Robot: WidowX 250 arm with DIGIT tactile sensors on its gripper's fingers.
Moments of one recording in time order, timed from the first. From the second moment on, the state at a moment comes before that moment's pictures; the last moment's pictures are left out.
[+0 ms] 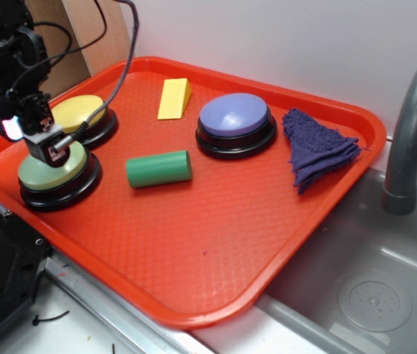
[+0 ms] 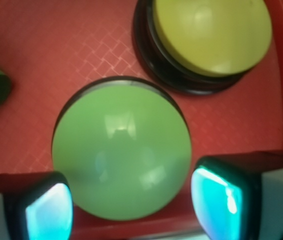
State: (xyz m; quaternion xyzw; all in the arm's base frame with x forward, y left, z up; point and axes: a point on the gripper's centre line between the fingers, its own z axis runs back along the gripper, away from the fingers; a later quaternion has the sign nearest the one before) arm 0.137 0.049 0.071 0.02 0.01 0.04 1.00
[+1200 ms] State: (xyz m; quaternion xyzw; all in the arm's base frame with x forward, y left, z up) arm 0.132 0.060 0.112 0.02 0.02 0.07 1.00
